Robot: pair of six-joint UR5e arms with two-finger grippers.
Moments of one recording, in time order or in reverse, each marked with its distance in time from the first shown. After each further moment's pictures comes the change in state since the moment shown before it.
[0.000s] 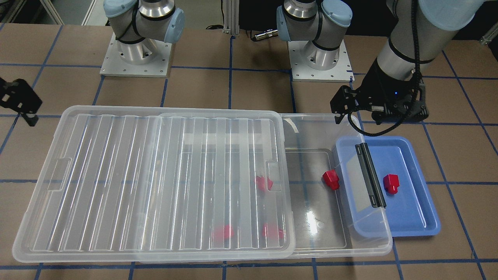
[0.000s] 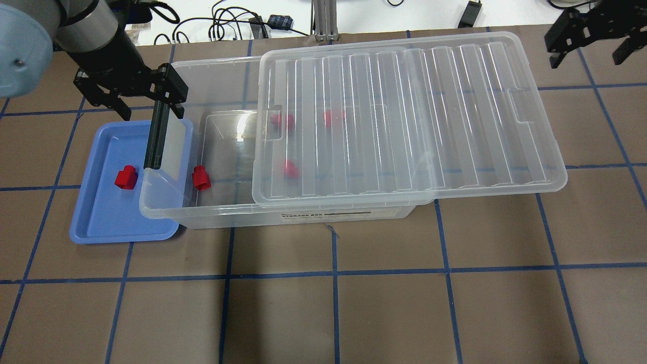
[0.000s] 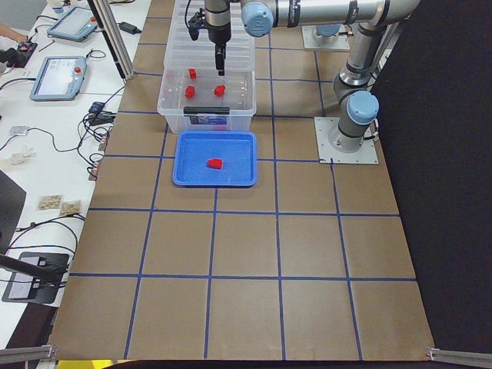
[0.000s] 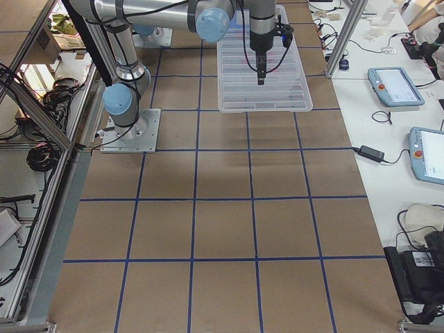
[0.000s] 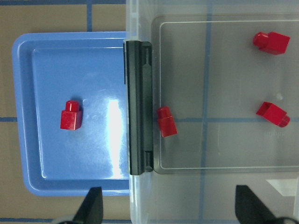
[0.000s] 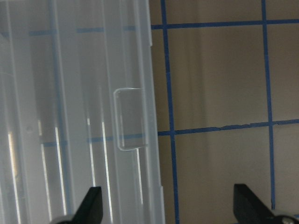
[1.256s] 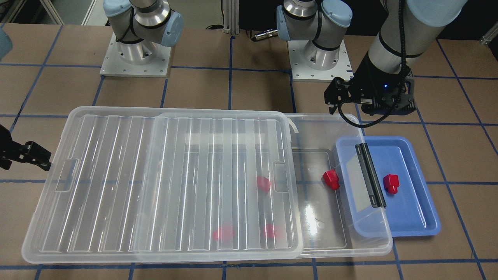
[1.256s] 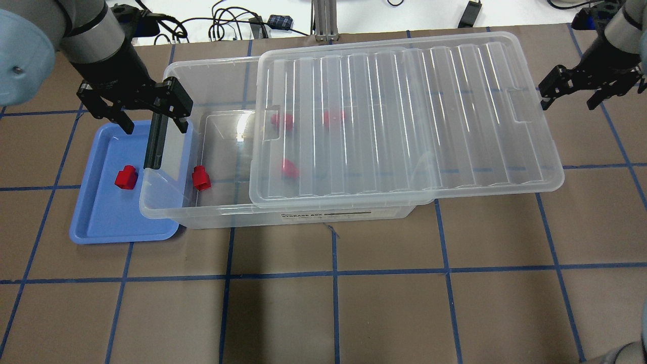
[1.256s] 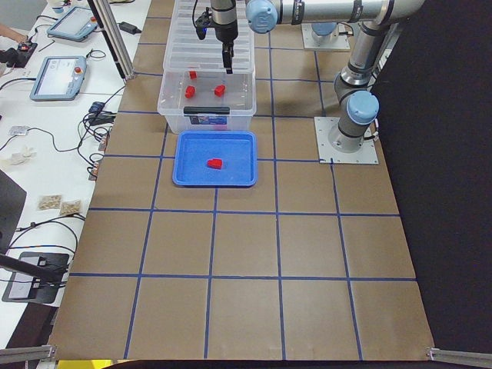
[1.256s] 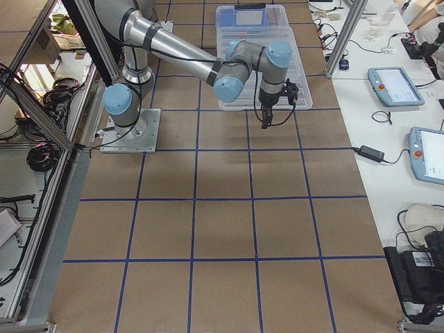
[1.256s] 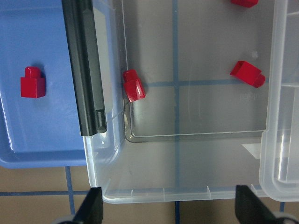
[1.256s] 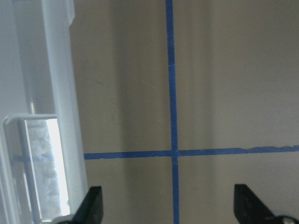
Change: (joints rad) left arm -0.009 0.022 -0.012 -0.053 0.009 0.000; right arm -0.023 0.178 0.122 -0.189 0.070 -0.071
